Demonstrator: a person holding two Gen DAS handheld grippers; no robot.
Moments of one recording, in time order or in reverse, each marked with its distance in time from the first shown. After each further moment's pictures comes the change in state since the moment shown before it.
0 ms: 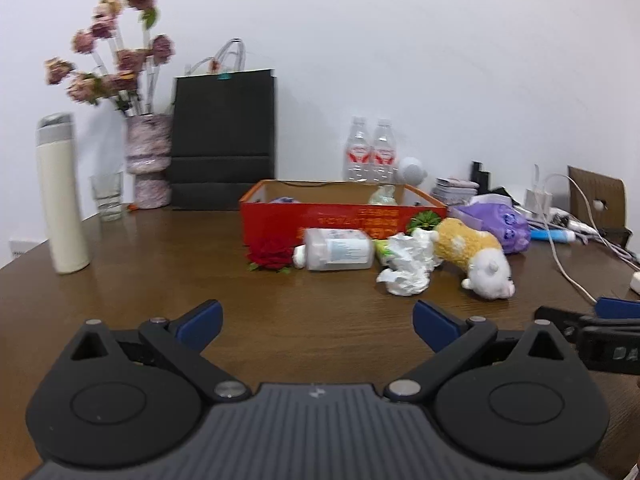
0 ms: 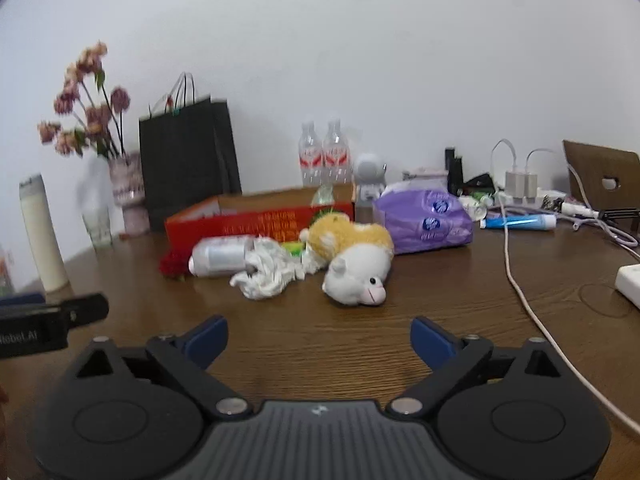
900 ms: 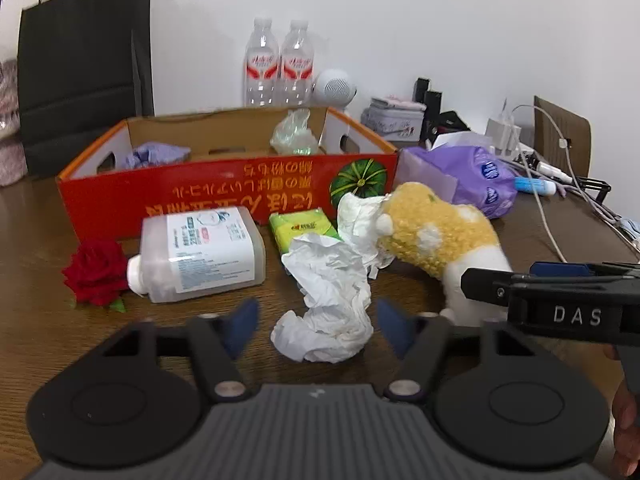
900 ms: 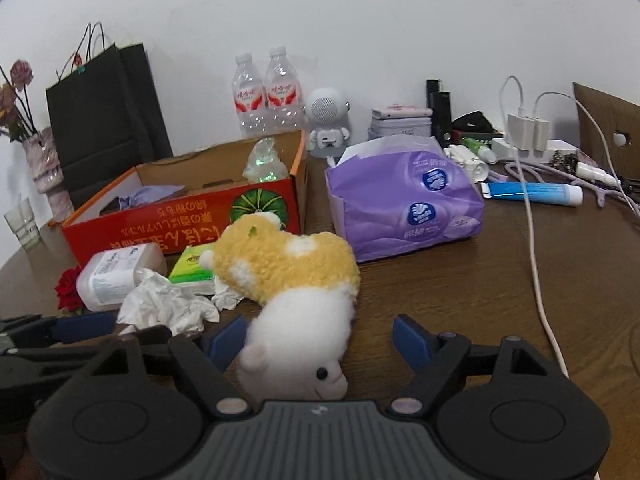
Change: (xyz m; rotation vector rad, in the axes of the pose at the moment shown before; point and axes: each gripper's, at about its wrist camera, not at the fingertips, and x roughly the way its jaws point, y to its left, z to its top) left arm 0.194 -0.054 0.040 0.054 0.298 -0.222; right arm 0.155 -0.047 0.069 0.071 0.219 -0.091
